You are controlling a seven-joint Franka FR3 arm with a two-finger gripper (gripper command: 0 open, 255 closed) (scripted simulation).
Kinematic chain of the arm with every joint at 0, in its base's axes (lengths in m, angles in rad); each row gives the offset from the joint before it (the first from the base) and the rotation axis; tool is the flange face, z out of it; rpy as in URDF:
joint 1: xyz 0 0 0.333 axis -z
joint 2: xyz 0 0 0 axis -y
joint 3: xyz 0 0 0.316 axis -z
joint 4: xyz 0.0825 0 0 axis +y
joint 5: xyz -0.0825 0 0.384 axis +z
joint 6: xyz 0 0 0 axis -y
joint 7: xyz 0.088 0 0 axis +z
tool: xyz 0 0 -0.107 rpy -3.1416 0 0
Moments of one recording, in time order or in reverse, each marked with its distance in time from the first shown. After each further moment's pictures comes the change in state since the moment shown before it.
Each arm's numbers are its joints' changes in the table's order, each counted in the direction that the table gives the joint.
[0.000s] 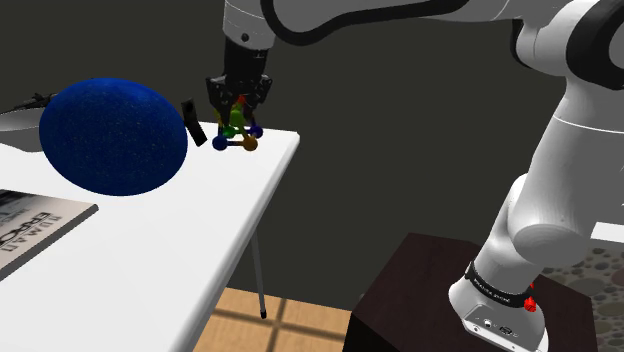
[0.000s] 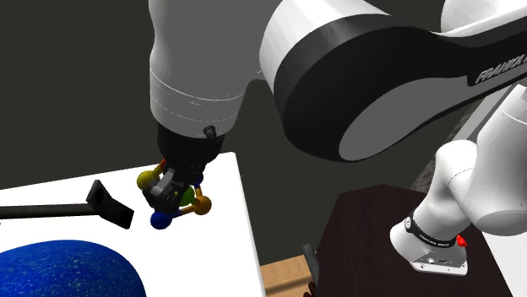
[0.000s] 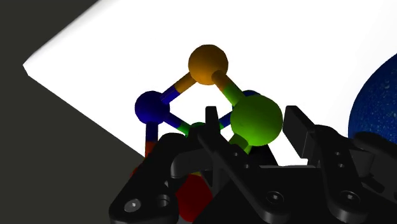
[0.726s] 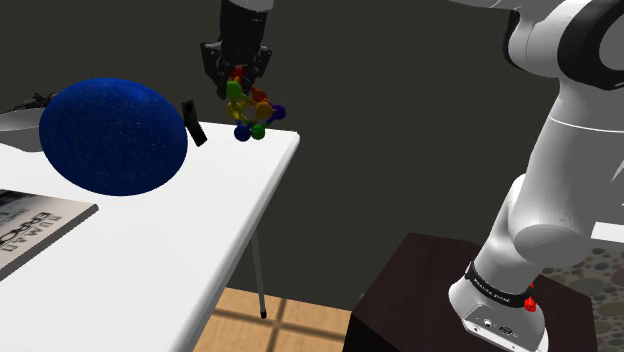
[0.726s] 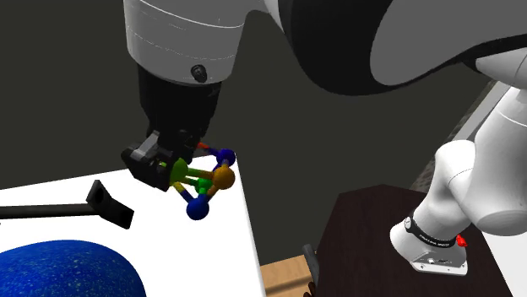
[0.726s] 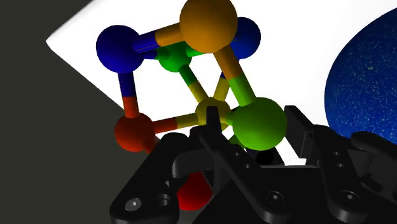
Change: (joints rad) arm -0.010 -0.032 -0.006 -0.182 -0.009 -0.154 0.010
